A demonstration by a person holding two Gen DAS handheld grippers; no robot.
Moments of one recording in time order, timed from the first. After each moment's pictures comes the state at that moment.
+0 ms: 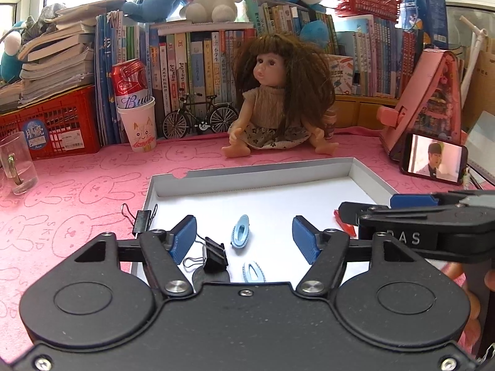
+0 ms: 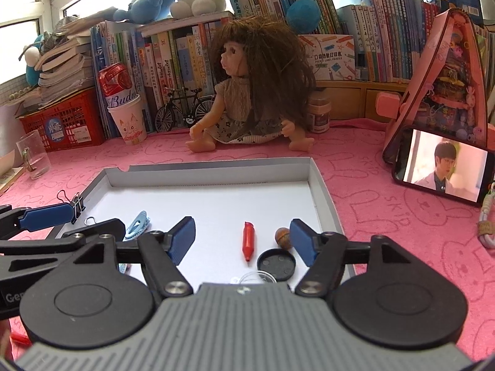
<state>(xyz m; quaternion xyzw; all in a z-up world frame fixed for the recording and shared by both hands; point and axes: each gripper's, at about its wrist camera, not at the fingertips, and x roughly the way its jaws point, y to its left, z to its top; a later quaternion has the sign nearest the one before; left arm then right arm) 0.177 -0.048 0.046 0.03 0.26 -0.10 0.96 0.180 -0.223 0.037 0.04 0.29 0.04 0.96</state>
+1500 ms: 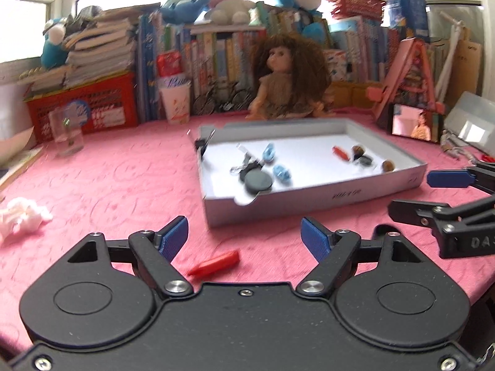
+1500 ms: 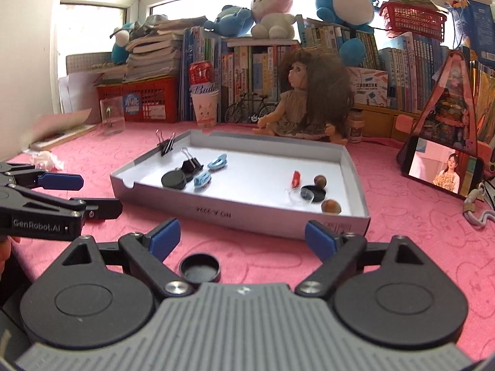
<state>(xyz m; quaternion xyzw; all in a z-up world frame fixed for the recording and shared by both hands) 0.033 0.018 0.017 0.04 0.25 -0.08 0.96 0.030 -0.208 0.018 -0.03 0.23 0.13 0.96</state>
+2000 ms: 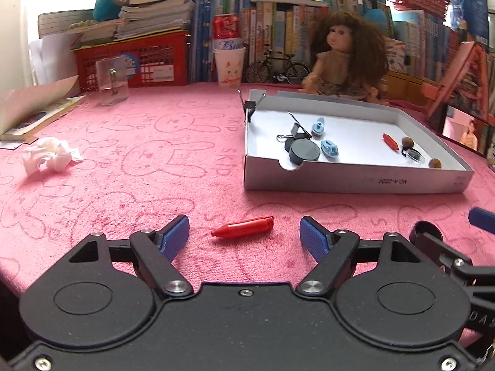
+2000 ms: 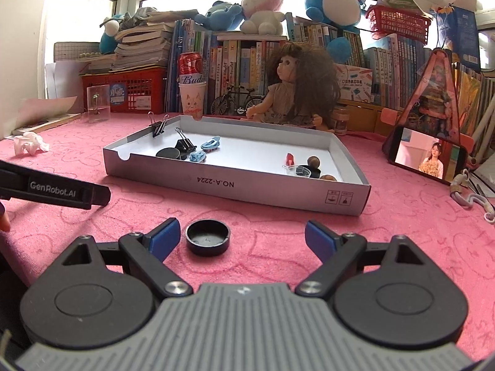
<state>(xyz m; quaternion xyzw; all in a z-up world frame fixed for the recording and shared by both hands) 0.042 0.019 -0.003 -0.02 0.30 0.03 0.95 0.009 -0.188 -0.011 -0.05 0.21 0.08 0.97</state>
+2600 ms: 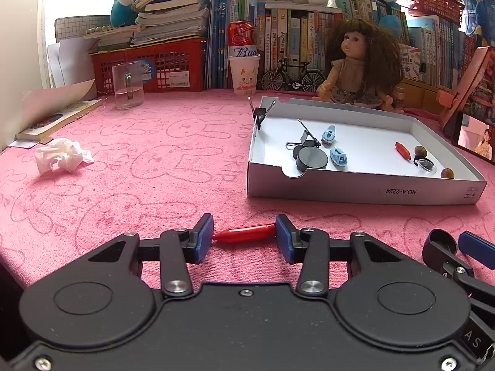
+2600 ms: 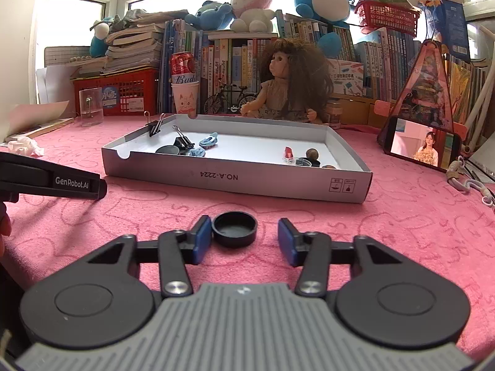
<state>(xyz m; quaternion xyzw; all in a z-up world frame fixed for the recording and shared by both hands) 0.043 0.007 -0.004 -0.01 0.28 0.06 0.96 0.005 -0.180 -0.017 -0.03 0.21 0.07 0.97</state>
